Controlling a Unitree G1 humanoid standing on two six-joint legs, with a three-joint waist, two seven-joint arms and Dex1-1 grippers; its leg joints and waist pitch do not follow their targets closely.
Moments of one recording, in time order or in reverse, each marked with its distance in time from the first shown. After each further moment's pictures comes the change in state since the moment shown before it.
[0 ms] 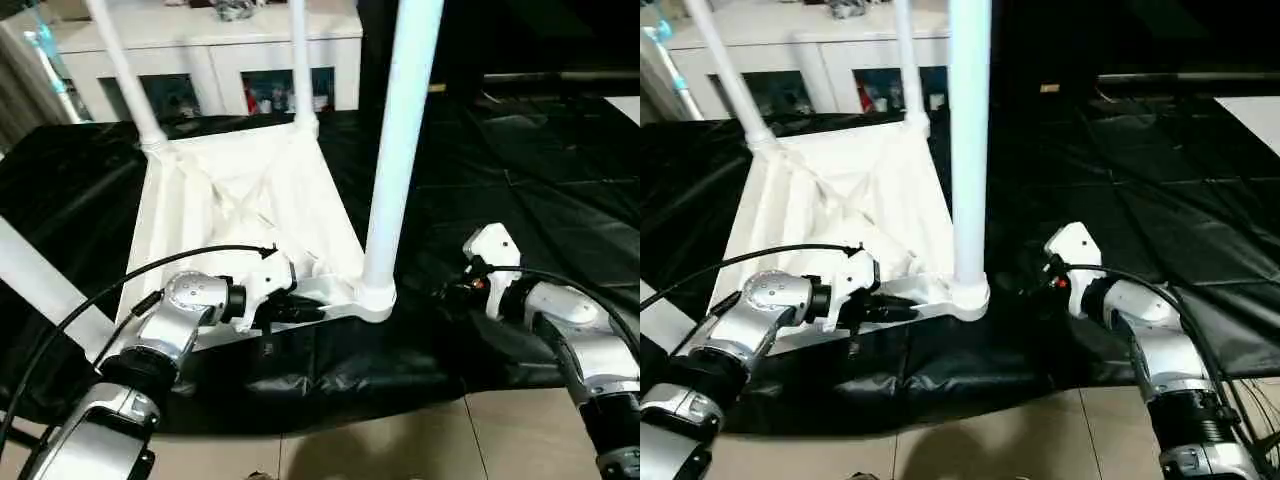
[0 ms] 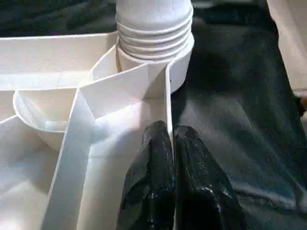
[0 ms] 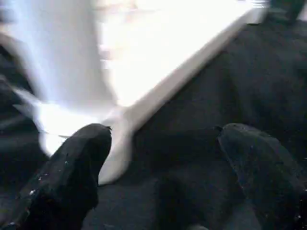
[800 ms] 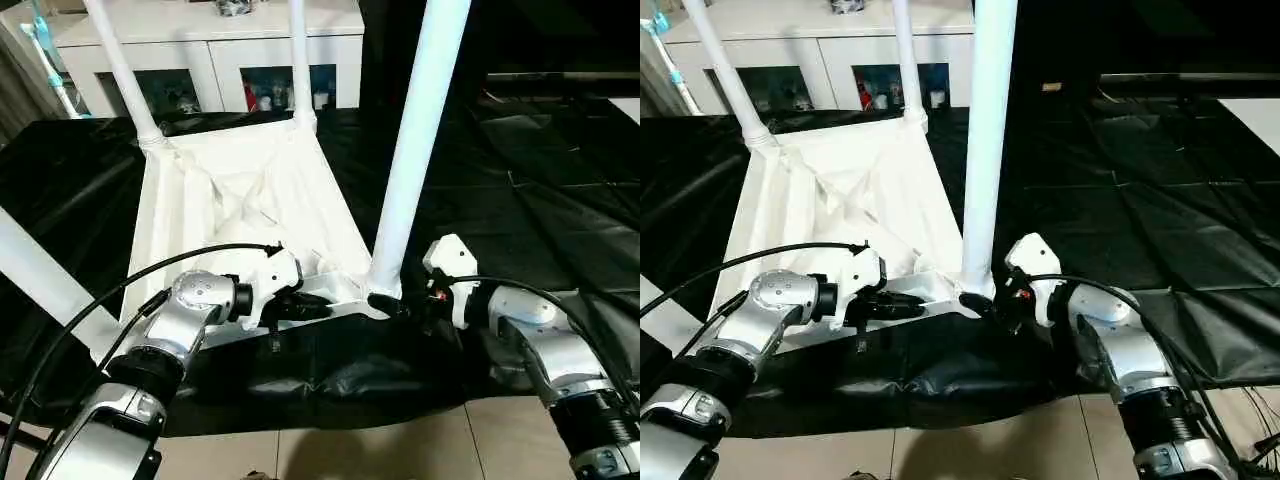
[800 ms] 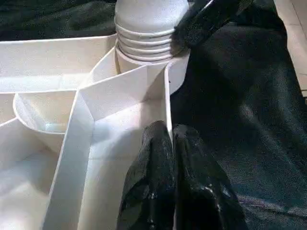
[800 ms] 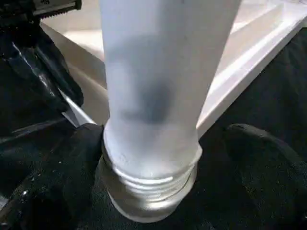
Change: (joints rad) left arm -0.001 0.005 -0.012 -0.020 0.032 0.013 0.017; right arm -0.053 0.069 0.098 0.023 -0.080 -0.012 -0.028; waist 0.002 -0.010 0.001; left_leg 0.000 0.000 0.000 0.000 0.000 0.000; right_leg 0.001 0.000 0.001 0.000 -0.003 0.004
